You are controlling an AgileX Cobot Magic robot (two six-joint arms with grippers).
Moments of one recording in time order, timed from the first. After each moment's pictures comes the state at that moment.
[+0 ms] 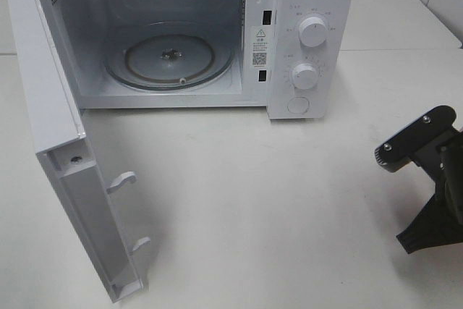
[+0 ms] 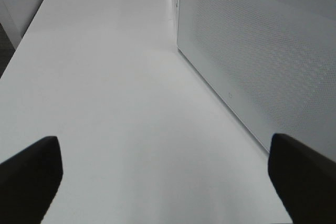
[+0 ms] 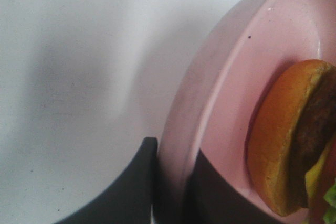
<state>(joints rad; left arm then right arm) 0.08 0.00 -0.52 -0.12 1.09 0.11 0.69 1.54 -0.46 -1.02 0.81 1.17</state>
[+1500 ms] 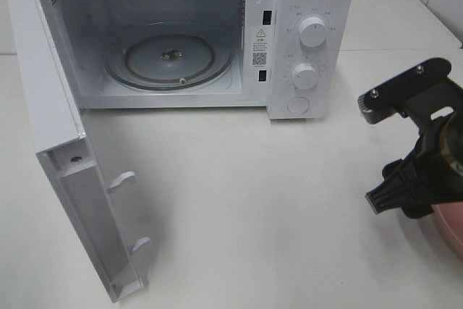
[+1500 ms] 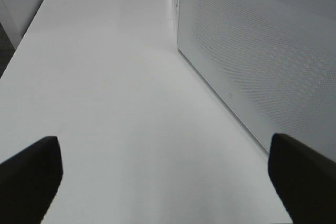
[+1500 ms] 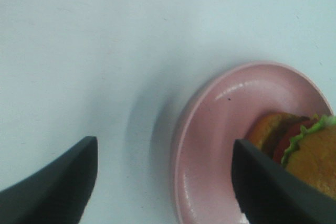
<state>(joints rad) 0.08 0.00 -0.52 -0.12 1.09 0.11 0.69 1.34 -0.62 -0.70 0.77 0.83</state>
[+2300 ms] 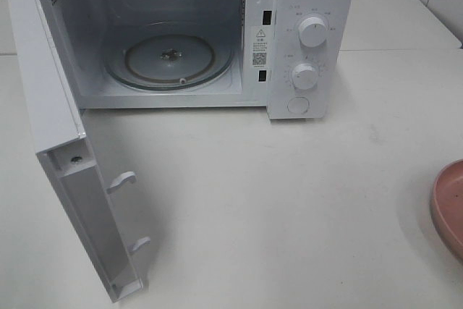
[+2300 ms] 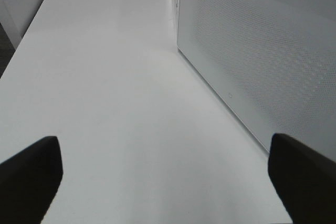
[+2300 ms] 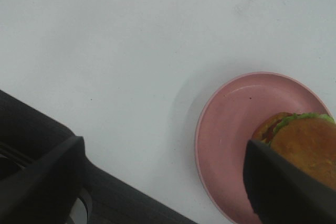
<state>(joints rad) 0.08 0.00 -0.52 -0.12 1.09 0.11 0.69 0.73 -0.76 -0.27 1.10 0.23</state>
